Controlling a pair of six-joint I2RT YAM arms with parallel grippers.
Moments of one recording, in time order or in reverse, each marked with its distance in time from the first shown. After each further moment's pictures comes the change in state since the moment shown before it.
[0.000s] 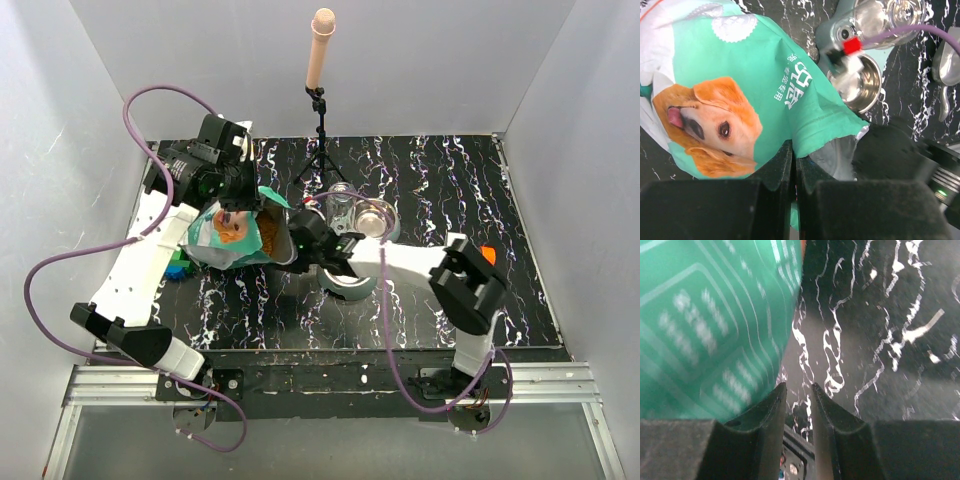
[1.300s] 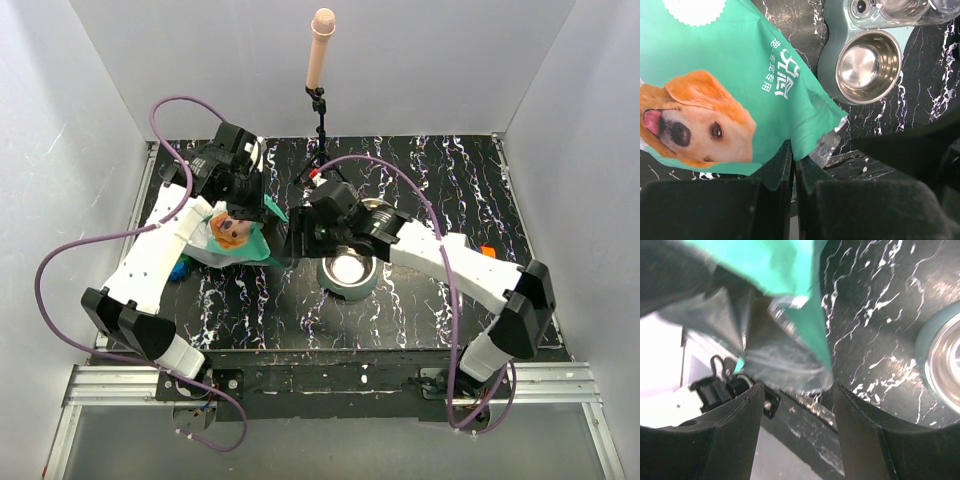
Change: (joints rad) left arm 0.017 0.034 -0.146 0.049 0.087 0.035; right arm -0.016 -0.242 0.205 -0.486 -0.085 -0.329
